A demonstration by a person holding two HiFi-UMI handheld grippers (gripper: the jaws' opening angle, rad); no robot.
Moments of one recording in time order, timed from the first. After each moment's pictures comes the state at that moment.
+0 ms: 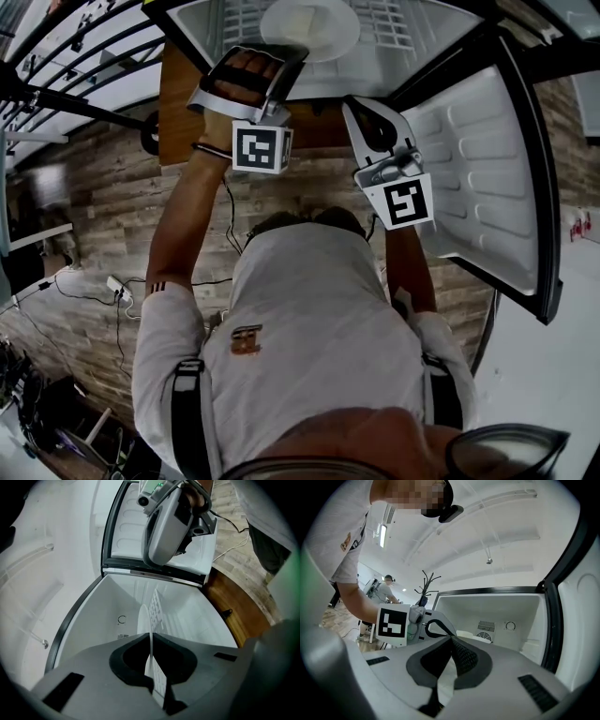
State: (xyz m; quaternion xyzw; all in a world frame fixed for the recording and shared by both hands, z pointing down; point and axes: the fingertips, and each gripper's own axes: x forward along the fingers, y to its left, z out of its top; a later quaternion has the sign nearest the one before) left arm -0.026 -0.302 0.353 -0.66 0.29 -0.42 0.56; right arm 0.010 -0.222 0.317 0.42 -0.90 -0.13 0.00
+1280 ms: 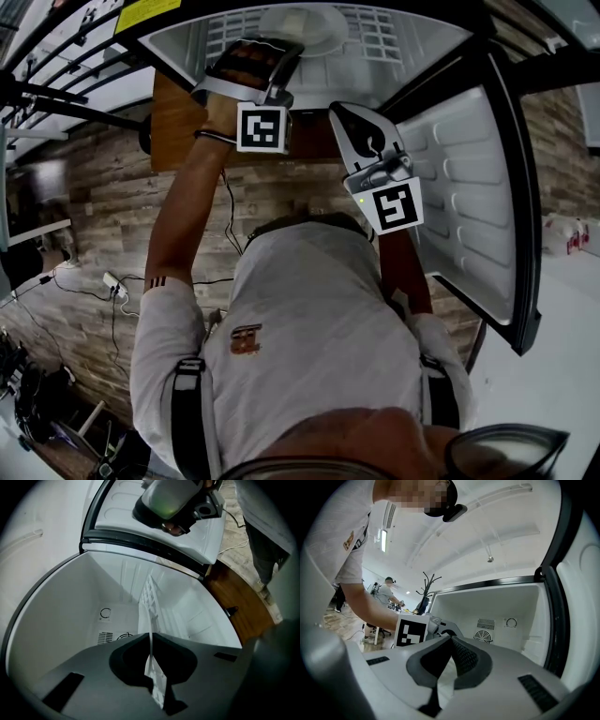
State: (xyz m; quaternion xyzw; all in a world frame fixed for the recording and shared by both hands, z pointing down) left arm 0.002 -0.364 0.386 -0.66 0.28 -0.47 0.51; right arm 0.030 -0.250 0.321 0.40 -0.91 -0.12 0.00
